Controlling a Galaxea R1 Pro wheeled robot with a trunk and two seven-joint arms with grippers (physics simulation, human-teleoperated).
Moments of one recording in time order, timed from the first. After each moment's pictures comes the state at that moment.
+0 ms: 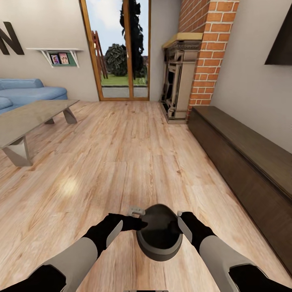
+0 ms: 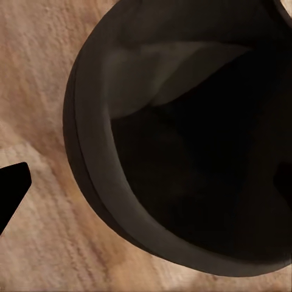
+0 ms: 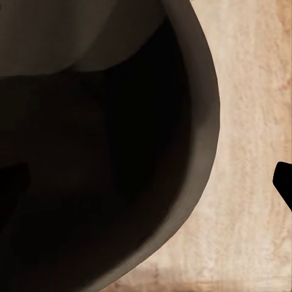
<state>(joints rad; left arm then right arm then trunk) -0.79 -0.13 -0.41 -0.41 0.33 0.44 -0.20 -0.80 0.11 0.12 -0.36 -0.21 0.59 -0.20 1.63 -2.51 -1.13</state>
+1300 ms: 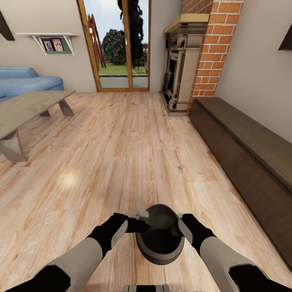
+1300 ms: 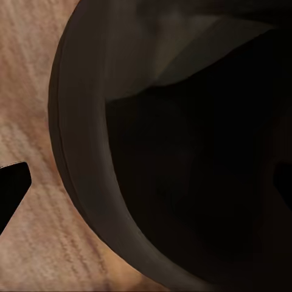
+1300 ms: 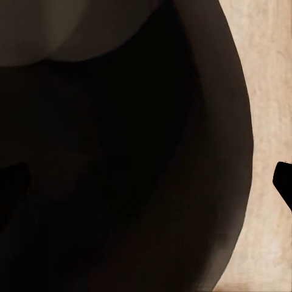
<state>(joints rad) -0.79 -0.17 -0.41 -0.42 0.33 0.52 -0.14 -0.80 0.11 0.11 -0.33 -0.21 0.59 -0.20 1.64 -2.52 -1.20</state>
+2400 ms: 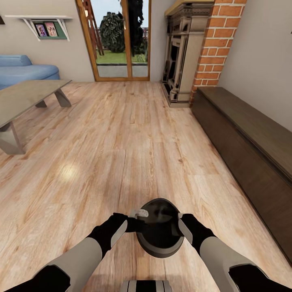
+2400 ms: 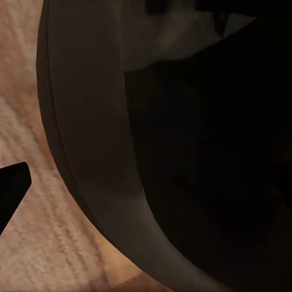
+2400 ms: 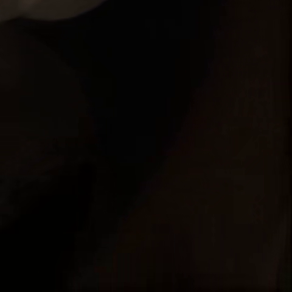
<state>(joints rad) -0.79 -0.16 -0.40 -0.42 0.33 0.51 -0.14 -0.80 0.11 0.11 -0.33 -0.20 0.60 -0.20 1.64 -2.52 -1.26</state>
